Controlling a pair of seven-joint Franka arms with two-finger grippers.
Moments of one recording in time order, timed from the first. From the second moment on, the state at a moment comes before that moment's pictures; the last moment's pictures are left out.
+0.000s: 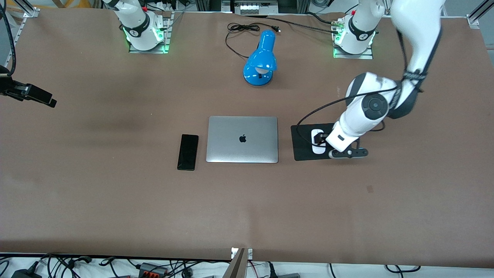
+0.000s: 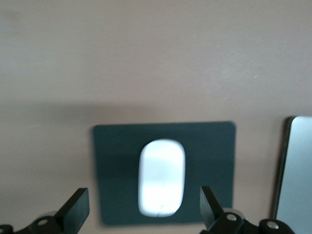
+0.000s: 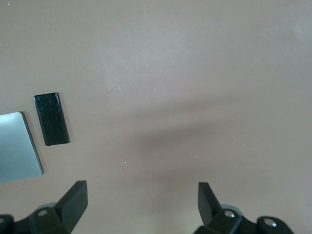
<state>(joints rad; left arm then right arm) -0.06 0.35 -0.26 -1.91 0.11 2.18 -0.42 -0.17 0.09 0.11 -1.52 -0.01 1.55 0.14</state>
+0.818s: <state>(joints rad) -0.03 0.28 -0.29 -1.40 0.30 1.30 -0.13 -0.16 0.09 0.12 -1.52 -0.01 1.54 0.14</state>
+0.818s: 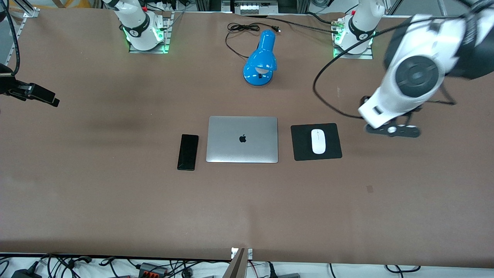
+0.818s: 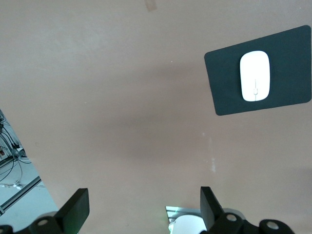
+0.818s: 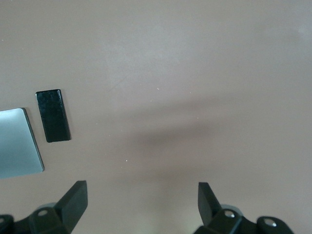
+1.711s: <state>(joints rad) 0.01 -0.06 -0.03 -1.71 -0.03 1.58 0.03 -0.17 0.09 0.11 -1.52 -0.01 1.54 0.13</state>
